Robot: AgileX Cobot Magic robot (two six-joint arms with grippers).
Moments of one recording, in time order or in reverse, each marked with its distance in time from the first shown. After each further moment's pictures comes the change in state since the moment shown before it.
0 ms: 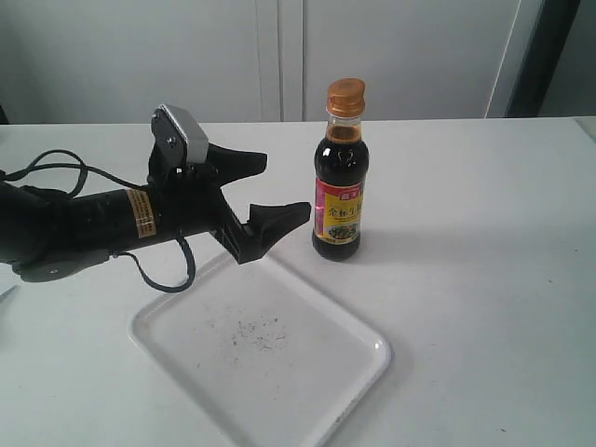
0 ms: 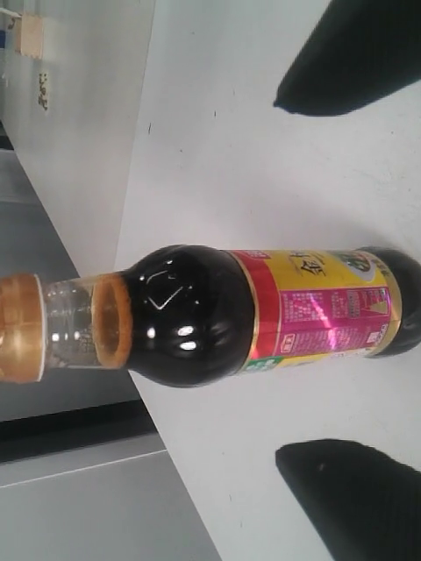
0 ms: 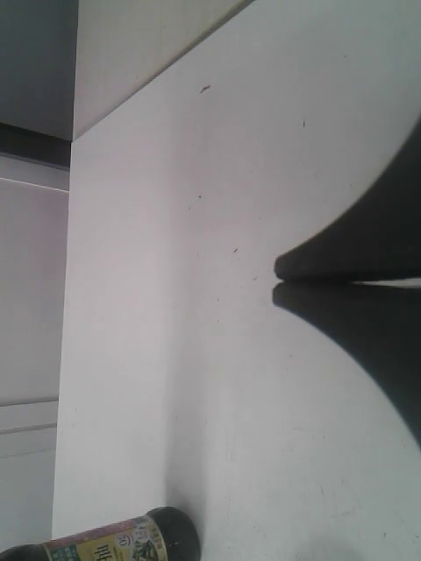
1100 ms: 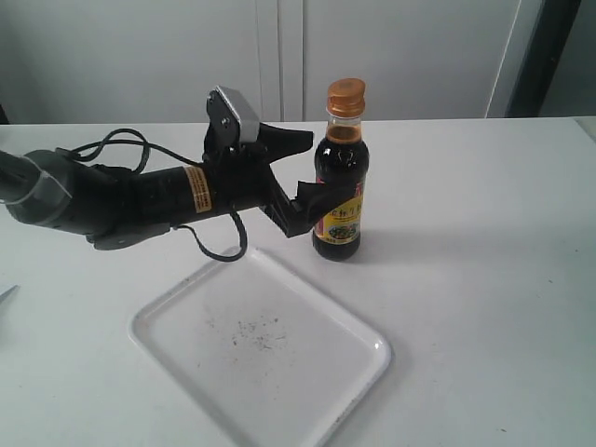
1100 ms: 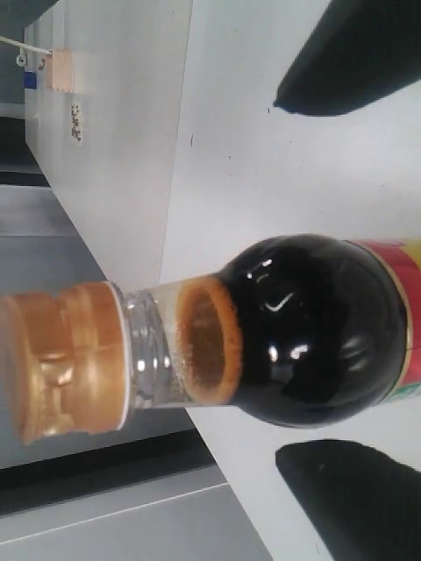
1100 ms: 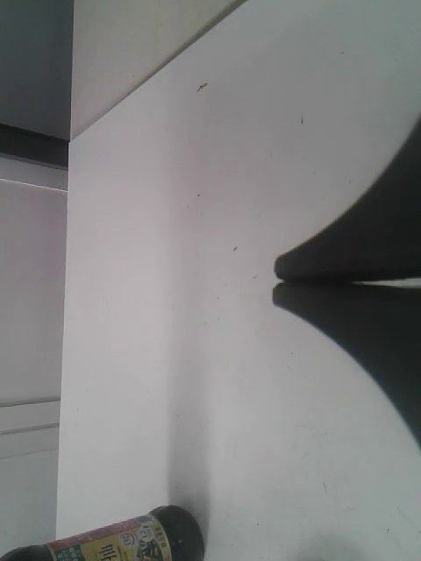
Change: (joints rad) left arm -0.067 0.160 -0.268 0.016 -0.002 -0.049; right arm 0.000 0.000 0.000 0.000 0.000 0.015
